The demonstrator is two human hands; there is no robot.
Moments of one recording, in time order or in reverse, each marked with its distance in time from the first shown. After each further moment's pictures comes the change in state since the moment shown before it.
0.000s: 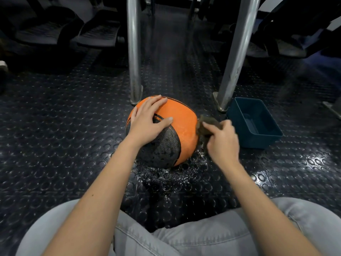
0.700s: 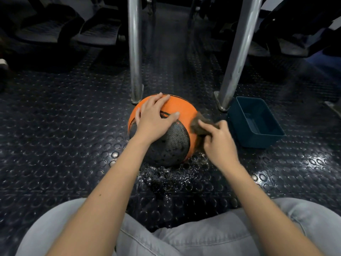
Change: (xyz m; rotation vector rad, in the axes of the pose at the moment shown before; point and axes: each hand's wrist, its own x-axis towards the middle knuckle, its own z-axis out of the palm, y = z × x) left_hand 0.007 0.020 0.006 0.048 0.035 -0.136; right_hand -0.002 -0.013 -0.003 0.095 -0.114 0.040
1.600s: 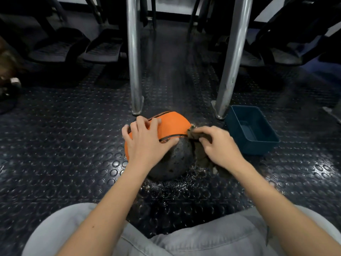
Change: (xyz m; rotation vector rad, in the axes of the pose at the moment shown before) left_hand -0.046 0.013 0.000 0.451 0.151 -0.005; right_hand 0.010 -0.004 -0.044 0.067 -0.182 -0.055
